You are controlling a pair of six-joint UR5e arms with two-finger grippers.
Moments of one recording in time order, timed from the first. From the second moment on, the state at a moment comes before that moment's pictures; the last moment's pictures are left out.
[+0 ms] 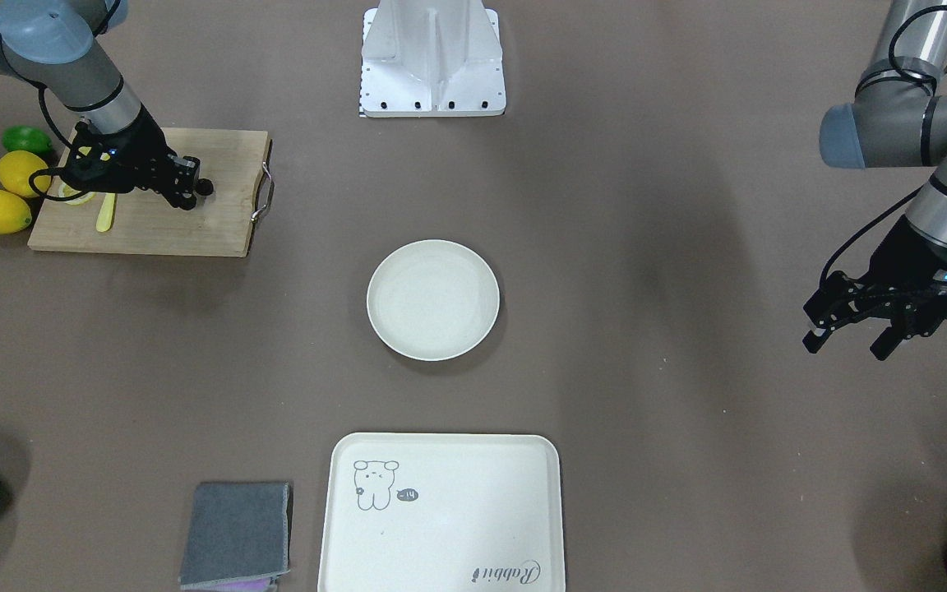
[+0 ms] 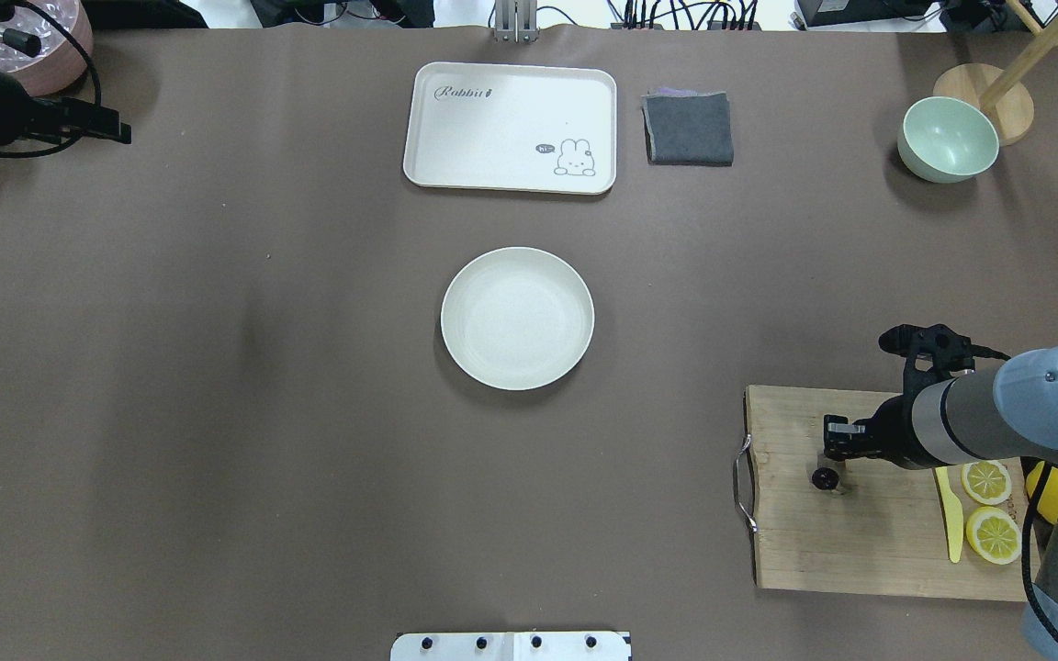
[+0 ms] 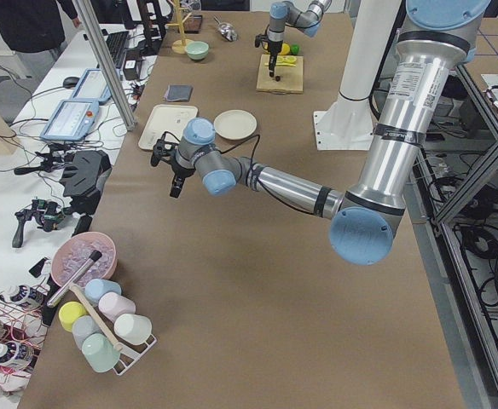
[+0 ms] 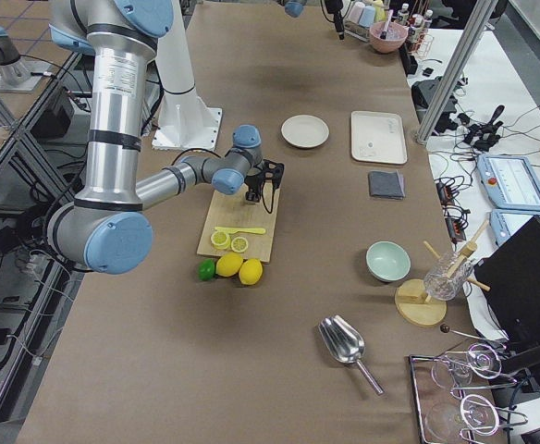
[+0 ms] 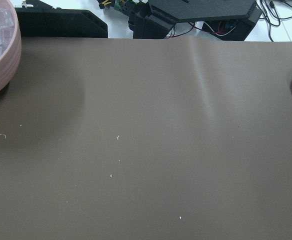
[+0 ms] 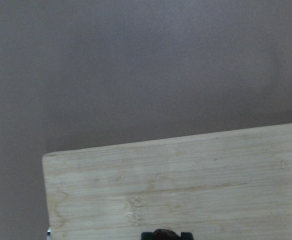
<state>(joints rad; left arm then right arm) -1.11 -1.83 -1.58 -2.25 -2.06 -0.85 0.57 -1.70 2.00 -1.04 1.93 1.40</state>
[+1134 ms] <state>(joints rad) -1.12 -1.81 -1.58 -2.25 -2.06 -0.85 0.64 -0.94 1.71 -1.49 1.98 1.39</state>
